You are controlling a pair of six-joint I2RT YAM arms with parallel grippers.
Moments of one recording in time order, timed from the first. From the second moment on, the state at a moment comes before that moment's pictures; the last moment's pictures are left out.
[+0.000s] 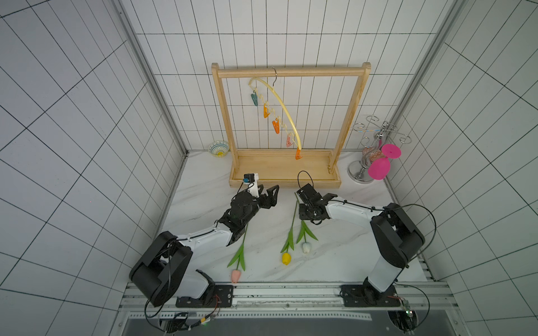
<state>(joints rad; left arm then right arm) -0.60 1.38 0.58 0.66 -0.03 -0.52 0.76 1.75 1.05 -0.48 0.16 0.61</state>
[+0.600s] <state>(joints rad) -0.60 1.36 0.57 0.66 -0.03 -0.51 0.79 1.72 1.08 -0.51 0.20 0.62</state>
